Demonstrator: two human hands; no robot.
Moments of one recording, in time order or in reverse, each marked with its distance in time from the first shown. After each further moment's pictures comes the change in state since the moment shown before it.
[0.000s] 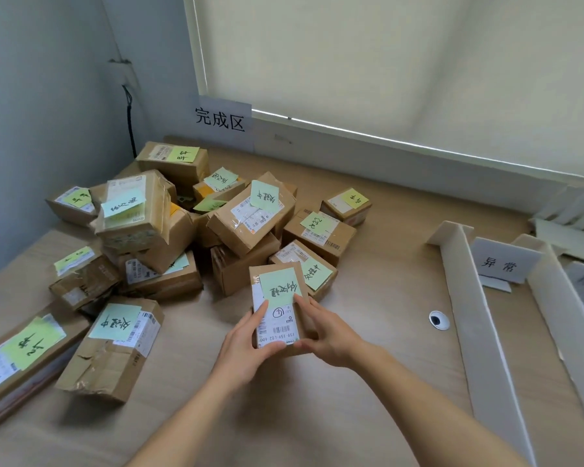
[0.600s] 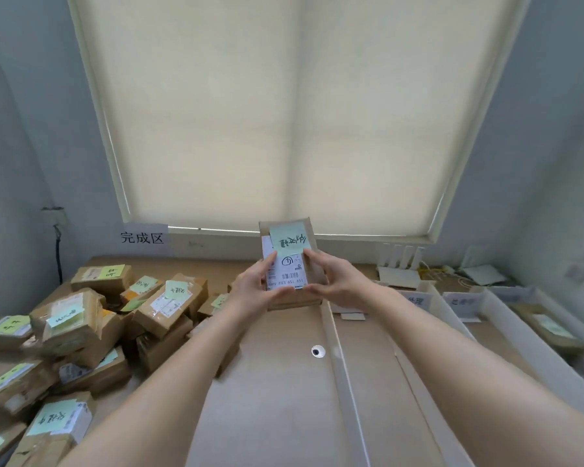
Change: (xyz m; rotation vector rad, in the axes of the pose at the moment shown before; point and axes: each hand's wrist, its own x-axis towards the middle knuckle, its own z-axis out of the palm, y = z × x) left_hand -0.155 0.386 0.026 0.091 -0.024 0.600; right_hand -0.351 -0.075 -0.261 -0.090 0.560 -0.055
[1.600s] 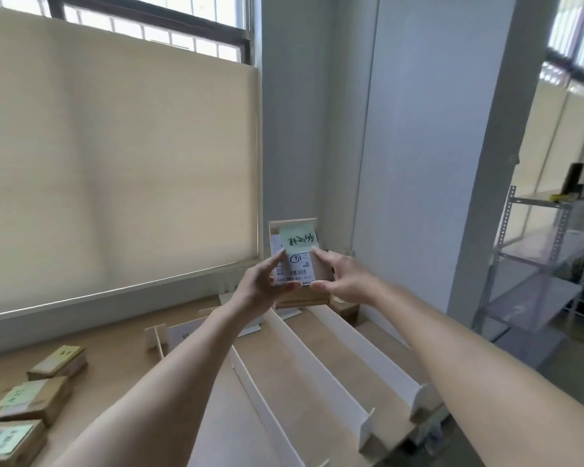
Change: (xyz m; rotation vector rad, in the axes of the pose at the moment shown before) left_hand -0.096 0.348 0.290 -0.238 -0.449 0.376; right_hand -0.425 0.115 -0.251 -0.181 0.403 0.434
